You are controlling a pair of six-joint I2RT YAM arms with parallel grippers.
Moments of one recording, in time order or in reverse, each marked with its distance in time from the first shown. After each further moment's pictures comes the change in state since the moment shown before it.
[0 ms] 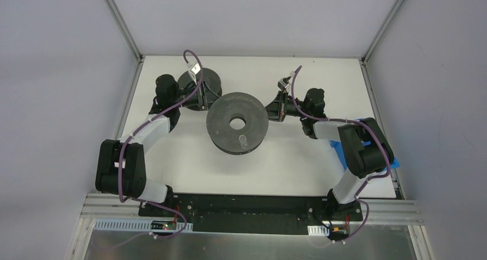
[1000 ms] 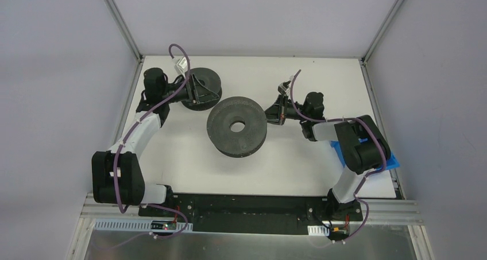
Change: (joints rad) left arm 0.086 -0.086 0.084 -0.332 -0.065 0.154; right arm -0.005 0.037 -0.039 0.075 -0.006 0.050
